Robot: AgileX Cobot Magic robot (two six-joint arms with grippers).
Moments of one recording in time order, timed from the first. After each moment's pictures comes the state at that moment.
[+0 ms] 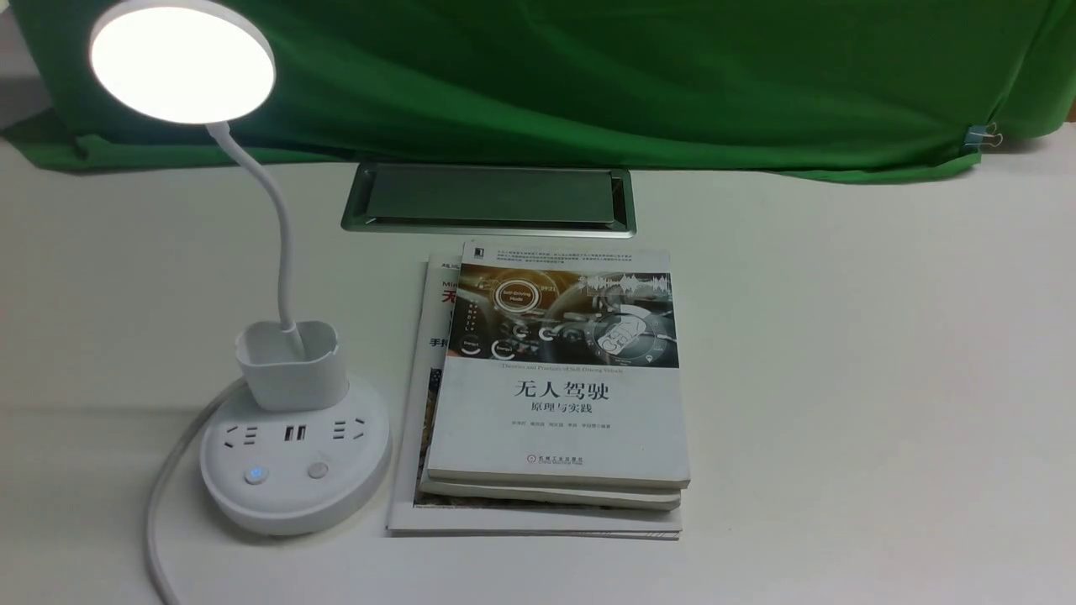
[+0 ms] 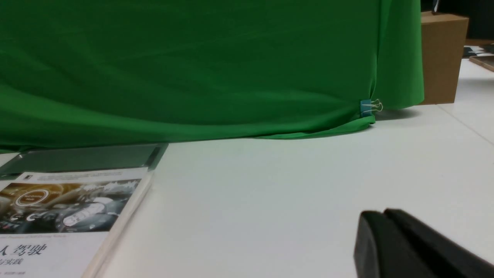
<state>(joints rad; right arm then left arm) 0.04 0.00 0.01 0.04 0.08 0.03 -0.05 0.00 0.00 -0.36 -0.18 0.12</state>
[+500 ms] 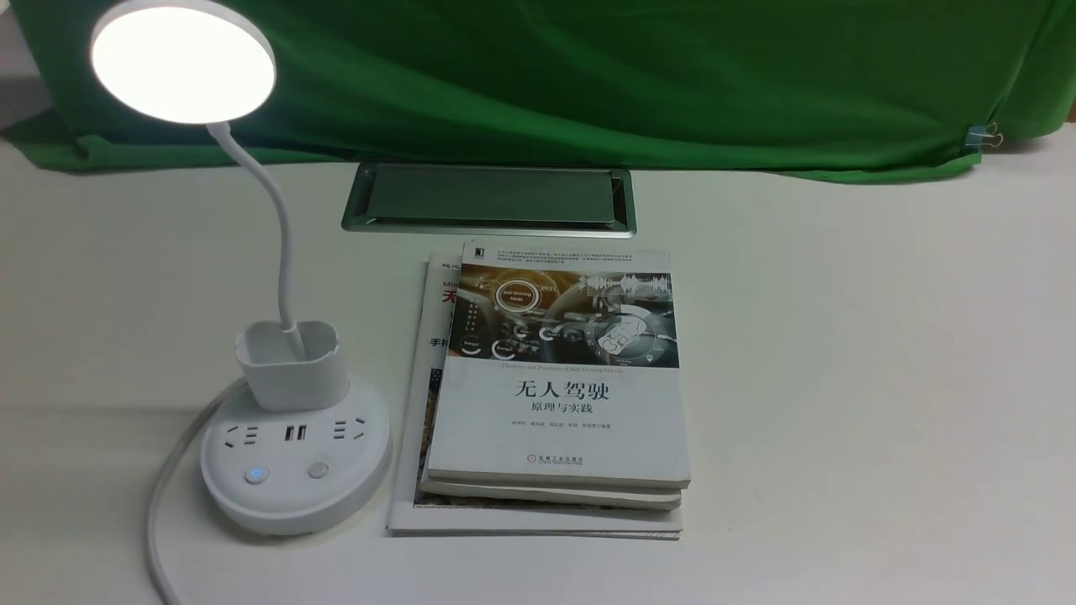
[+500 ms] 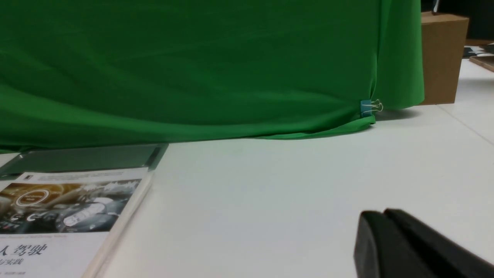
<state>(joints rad) 0.04 0.00 0.01 0.04 0.08 0.03 -0.05 0.37 -0.55 -0.36 0.42 0.05</state>
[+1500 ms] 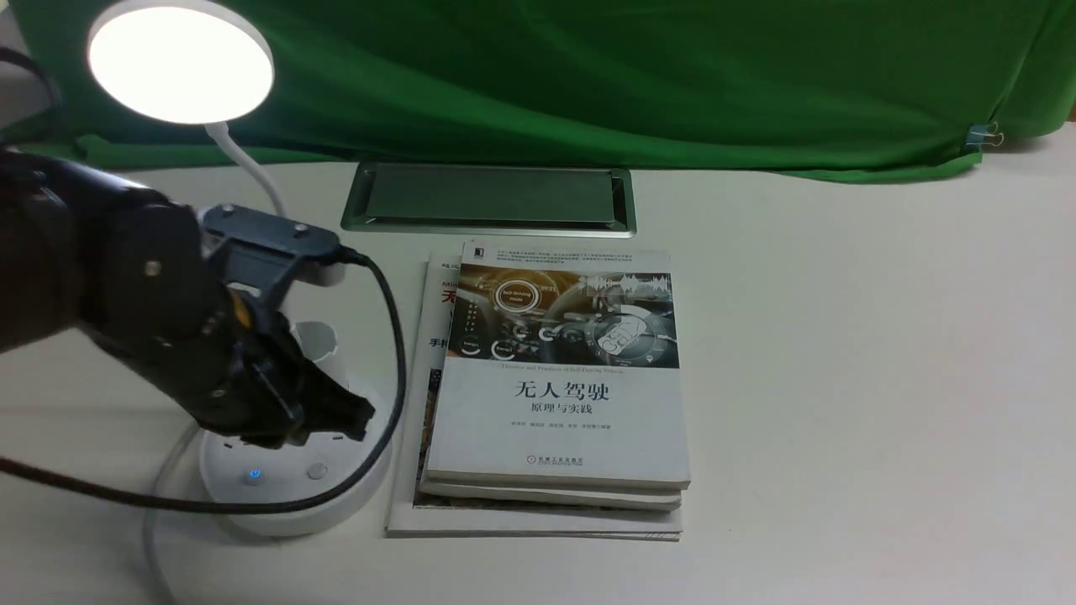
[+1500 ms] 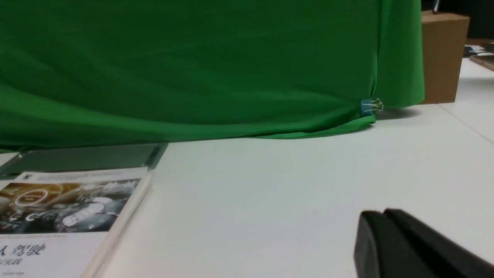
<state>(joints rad) 0.04 0.00 0.01 0.04 0.08 0.03 -0.33 1.50 -0.95 0.01 0.75 0.03</state>
